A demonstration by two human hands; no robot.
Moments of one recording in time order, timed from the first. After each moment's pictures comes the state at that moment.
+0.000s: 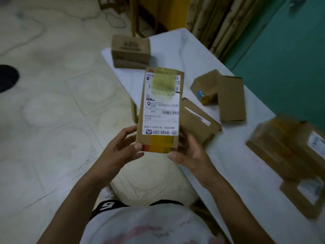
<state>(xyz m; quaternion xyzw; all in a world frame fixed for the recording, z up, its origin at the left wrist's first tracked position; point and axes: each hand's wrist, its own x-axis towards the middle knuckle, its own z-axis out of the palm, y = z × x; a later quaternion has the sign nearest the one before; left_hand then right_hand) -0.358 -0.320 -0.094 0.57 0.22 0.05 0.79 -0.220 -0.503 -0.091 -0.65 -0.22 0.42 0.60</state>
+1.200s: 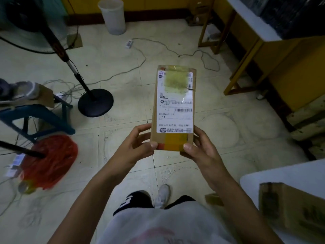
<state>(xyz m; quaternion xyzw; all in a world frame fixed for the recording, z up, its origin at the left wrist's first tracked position) -0.327 0.349 -0.079 0.57 0.35 0.19 0.72 -0.141 0.239 -0.082 -0.58 -0.32 0.50 0.56</state>
